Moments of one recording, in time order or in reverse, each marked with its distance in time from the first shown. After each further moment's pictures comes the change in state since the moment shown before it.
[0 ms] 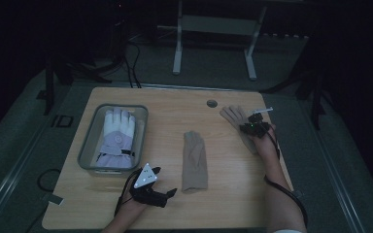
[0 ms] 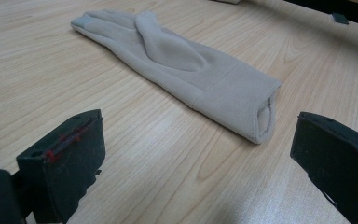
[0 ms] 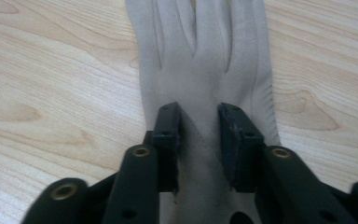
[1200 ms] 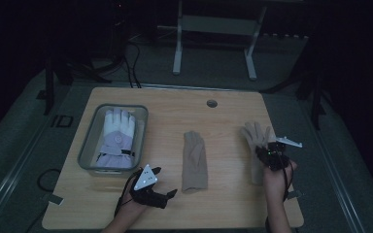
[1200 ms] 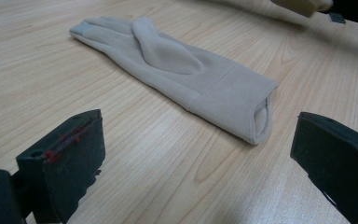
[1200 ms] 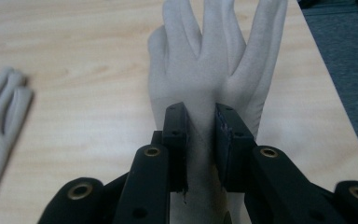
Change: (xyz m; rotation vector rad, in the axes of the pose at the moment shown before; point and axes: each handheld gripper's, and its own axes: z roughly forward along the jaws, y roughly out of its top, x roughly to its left) left arm -0.003 -0.001 -0.001 -0.015 0.003 0.031; right arm 0.064 -0.082 -0.131 -0.141 -0.168 0.366
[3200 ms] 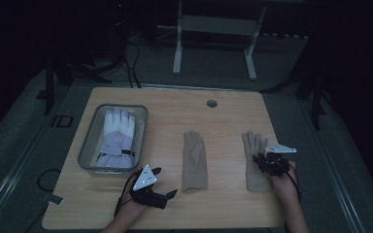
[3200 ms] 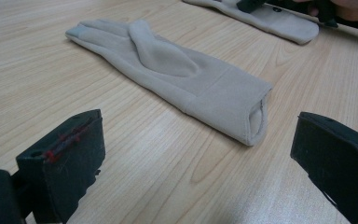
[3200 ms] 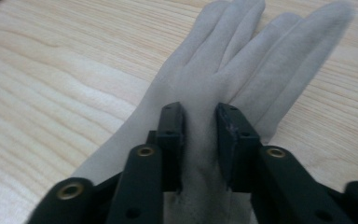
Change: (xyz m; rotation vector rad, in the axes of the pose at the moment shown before) left arm 0.000 0.000 -0.001 -0.011 -0.017 -0.001; right arm -0.041 -0.029 0.040 0.042 0.190 -0.392
